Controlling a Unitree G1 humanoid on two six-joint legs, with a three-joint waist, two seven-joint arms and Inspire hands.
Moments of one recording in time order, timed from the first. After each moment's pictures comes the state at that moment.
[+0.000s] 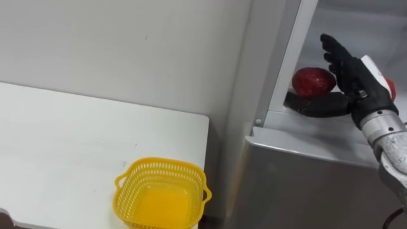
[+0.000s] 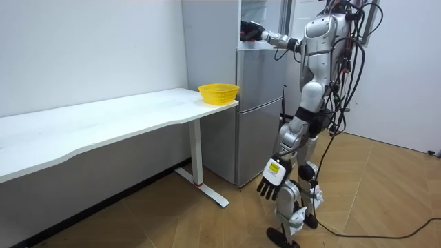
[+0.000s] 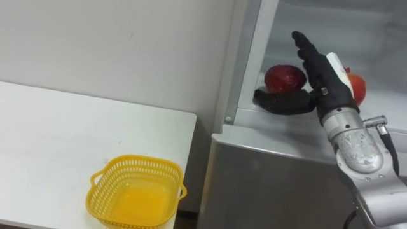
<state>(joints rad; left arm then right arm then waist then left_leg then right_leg) 0.22 0.26 0.05 1.08 0.27 0.07 0.06 -0.70 -0.62 0.13 0.42 0.19 -0.07 -0.07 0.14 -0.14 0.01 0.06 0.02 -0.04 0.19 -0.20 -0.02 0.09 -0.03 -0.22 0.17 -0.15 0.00</state>
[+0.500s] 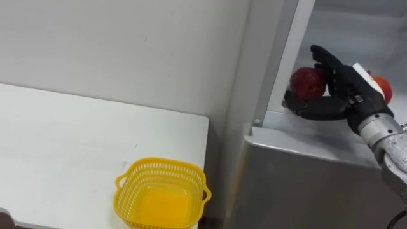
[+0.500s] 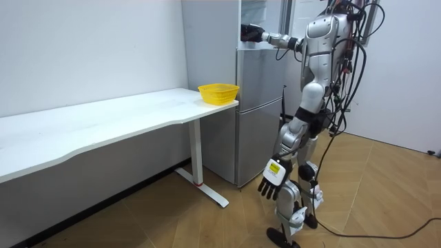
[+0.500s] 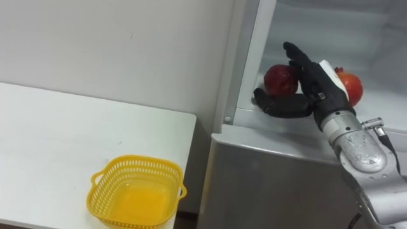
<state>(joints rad) 0.21 0.27 0.05 1.08 0.27 0.09 0.02 -0.71 -0.64 0.13 0.51 0.27 -0.06 0.04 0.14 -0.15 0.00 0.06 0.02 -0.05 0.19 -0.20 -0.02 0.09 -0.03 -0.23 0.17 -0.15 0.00</state>
